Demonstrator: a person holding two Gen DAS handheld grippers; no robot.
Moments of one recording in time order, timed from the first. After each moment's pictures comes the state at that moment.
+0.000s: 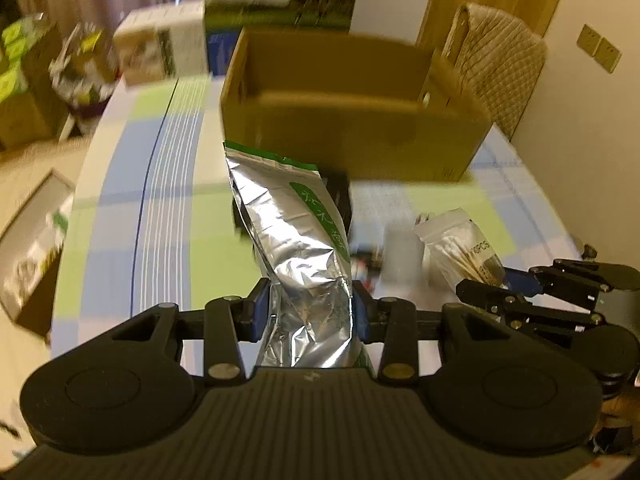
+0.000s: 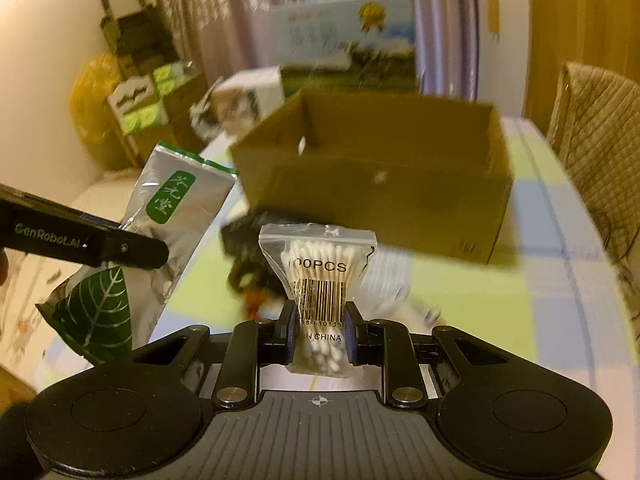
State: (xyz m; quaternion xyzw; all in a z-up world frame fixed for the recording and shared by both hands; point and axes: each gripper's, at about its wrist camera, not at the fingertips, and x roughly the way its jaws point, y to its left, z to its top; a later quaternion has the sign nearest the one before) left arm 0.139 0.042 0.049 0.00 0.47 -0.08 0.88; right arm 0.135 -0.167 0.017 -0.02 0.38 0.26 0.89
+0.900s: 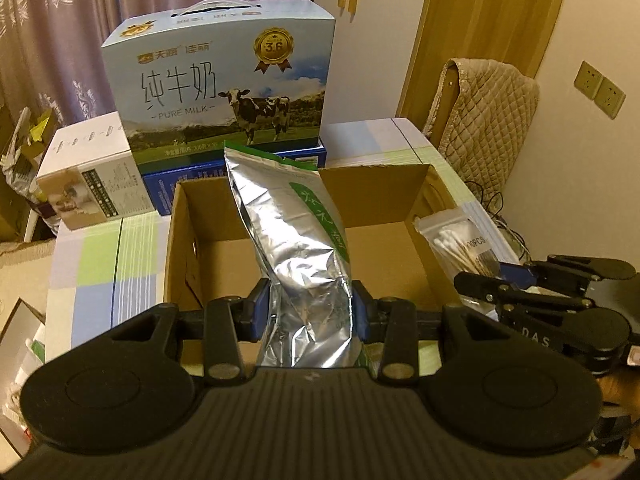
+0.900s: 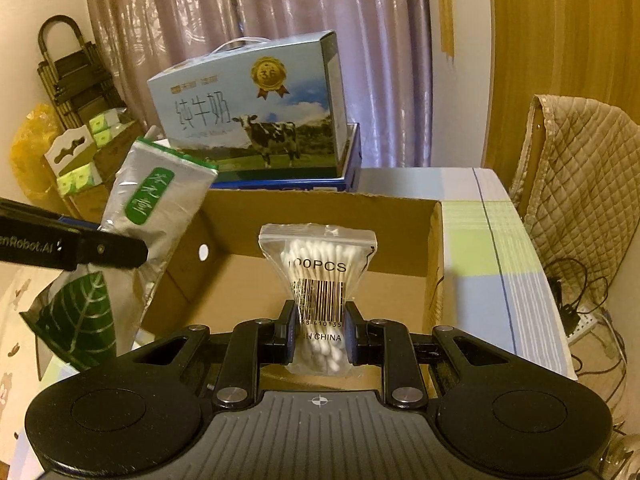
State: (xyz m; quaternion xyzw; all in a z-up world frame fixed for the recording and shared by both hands) left arm 0.341 -0.008 0.100 0.02 0.43 -0.12 0.90; right arm 0.321 -0.191 0.053 0.00 0.37 0.21 0.91
